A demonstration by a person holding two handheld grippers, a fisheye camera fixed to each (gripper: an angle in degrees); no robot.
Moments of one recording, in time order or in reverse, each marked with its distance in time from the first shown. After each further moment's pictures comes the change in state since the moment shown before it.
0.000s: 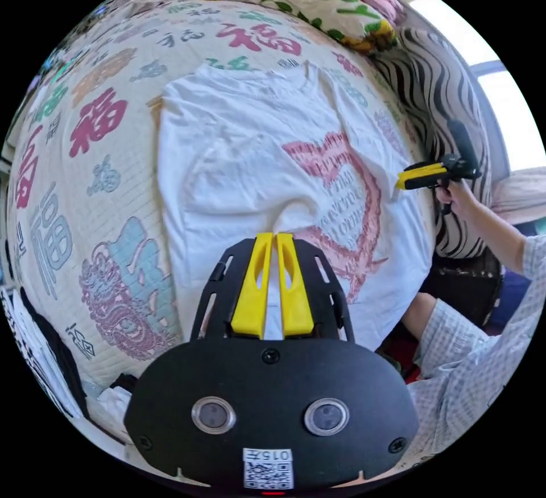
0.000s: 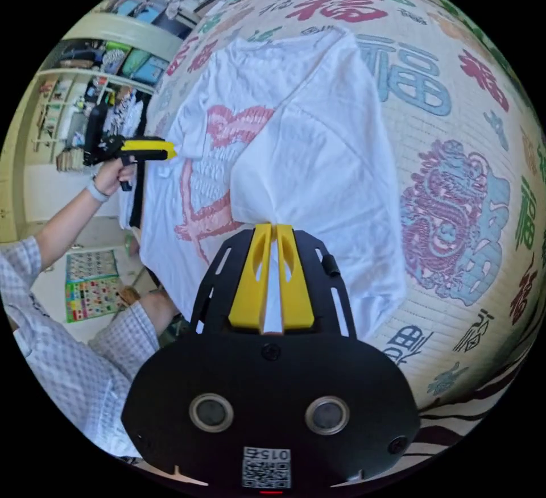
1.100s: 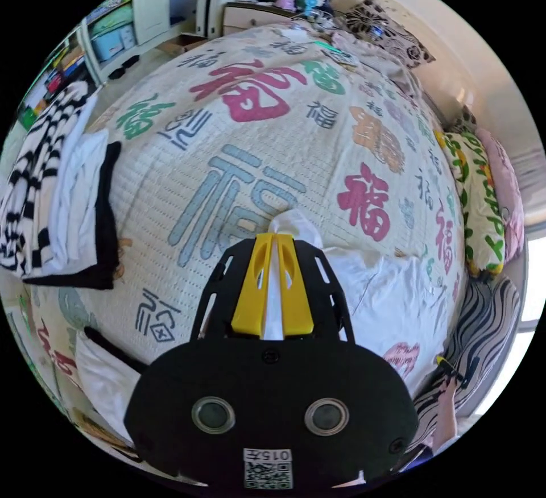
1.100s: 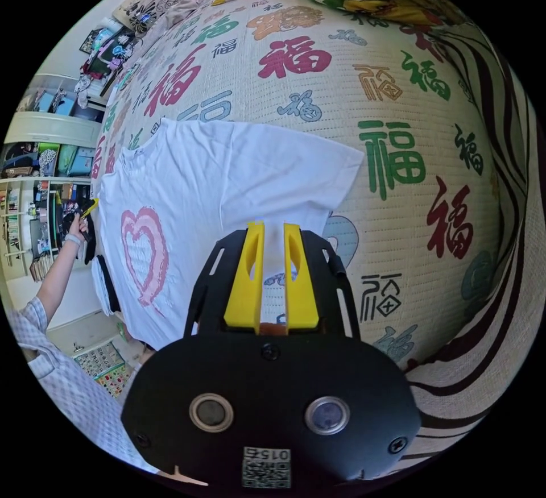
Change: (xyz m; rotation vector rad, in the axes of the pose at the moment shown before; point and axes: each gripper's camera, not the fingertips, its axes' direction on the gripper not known) left arm -0.296 0.044 -0.145 0.348 -0.196 -0.899; right arm 0.106 0.021 -0.119 0.155 0.172 0.404
